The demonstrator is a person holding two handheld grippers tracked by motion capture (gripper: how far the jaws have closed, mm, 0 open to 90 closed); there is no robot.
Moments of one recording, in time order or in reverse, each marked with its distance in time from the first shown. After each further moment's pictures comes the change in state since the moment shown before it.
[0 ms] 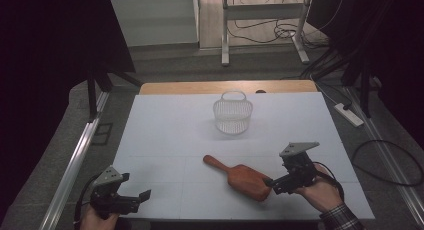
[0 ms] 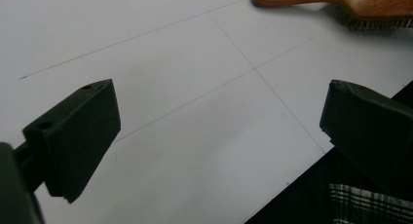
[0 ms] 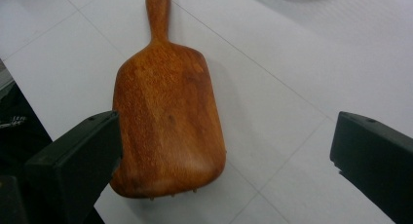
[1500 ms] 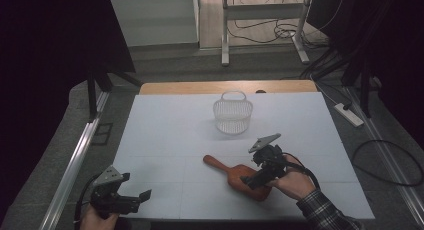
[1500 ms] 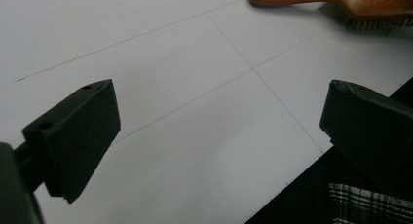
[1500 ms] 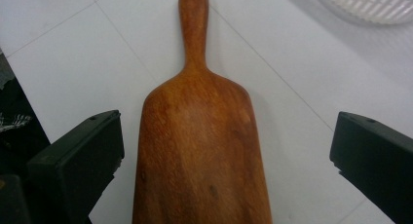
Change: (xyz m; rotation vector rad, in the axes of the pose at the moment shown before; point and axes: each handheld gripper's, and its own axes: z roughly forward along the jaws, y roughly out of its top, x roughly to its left) left arm 0.000 0.001 0.000 0.002 -0.009 0.008; right arm 0.029 0.045 0.044 0.118 0.043 -0.103
